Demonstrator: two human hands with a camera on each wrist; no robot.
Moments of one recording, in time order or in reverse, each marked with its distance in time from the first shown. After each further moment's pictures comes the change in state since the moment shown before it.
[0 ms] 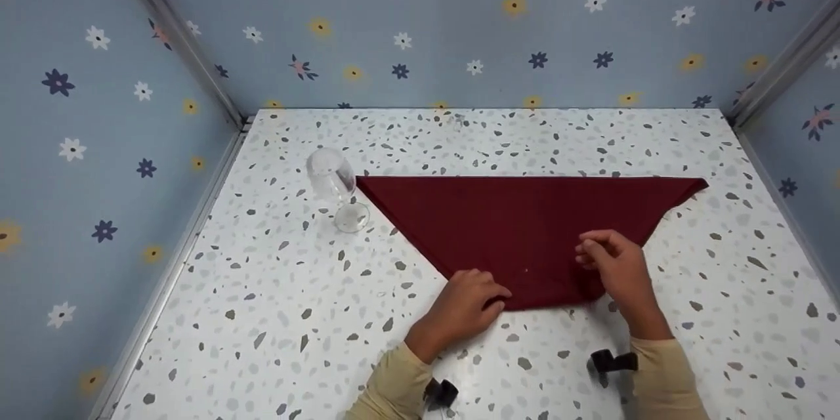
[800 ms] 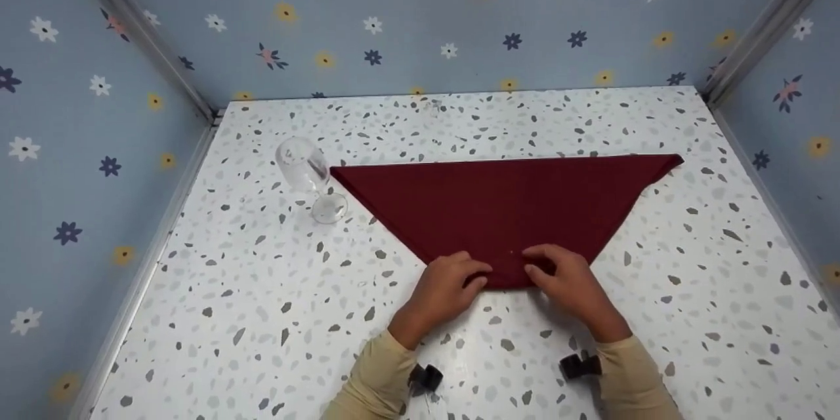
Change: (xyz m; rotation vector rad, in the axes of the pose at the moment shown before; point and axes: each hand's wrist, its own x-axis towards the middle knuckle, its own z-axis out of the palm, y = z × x) left_hand 0.004 0.005 0.003 -0.106 0.078 -0.073; right_hand -0.036 0.014 0.032 -0.431 -0.204 -0.115
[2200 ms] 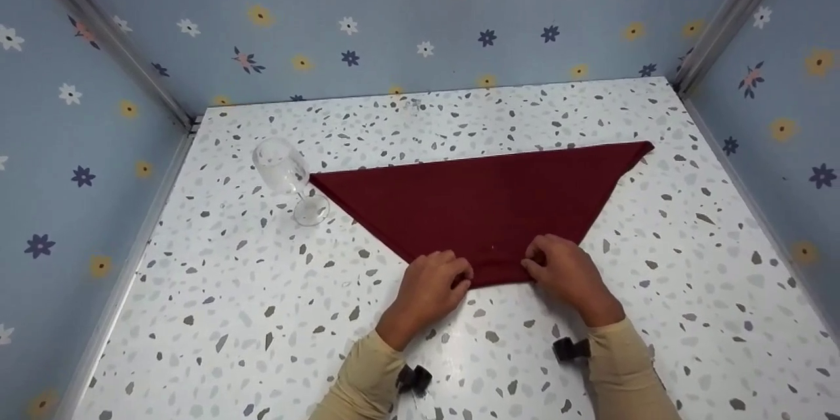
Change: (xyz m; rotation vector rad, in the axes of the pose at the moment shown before) left_hand -0.001 0.003 0.004 0.198 0.026 0.048; right_hand -0.001 0.011 -0.019 -0.294 0.004 -0.009
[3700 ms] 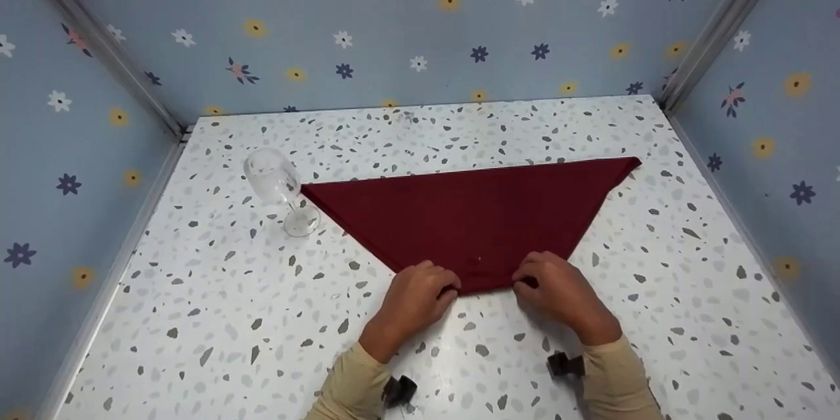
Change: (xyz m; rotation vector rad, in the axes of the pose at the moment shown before) left_hand 0.001 -0.008 -0.008 -0.026 0.064 0.107; right_hand -0.007 -0.004 -0.007 -0.076 -0.024 -0.183
